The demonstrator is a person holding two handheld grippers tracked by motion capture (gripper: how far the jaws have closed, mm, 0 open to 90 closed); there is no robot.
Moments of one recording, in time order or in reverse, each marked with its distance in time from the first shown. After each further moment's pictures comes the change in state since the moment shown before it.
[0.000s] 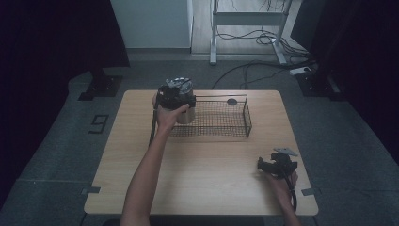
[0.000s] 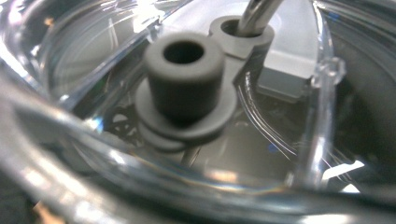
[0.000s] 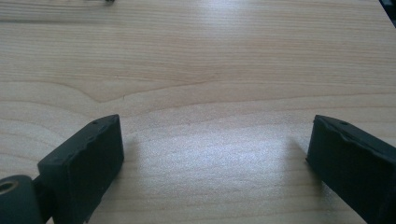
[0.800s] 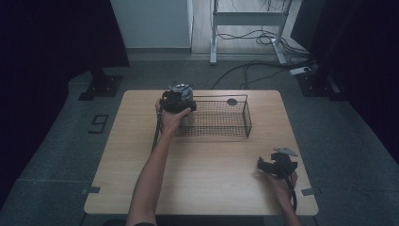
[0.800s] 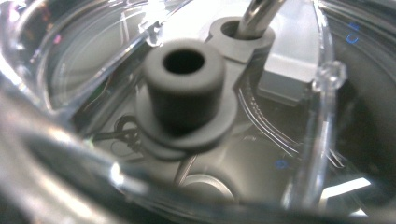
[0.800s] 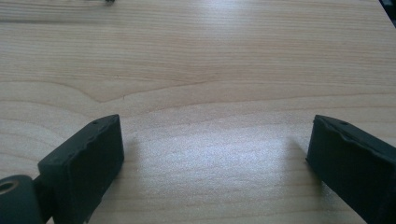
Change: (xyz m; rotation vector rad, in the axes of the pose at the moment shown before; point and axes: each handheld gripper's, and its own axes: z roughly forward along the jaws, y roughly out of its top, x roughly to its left) left arm 0.006 -0.027 0.042 0.061 0.062 -0.021; right arm 0.000 0.000 0.000 -0.002 0.001 -0.001
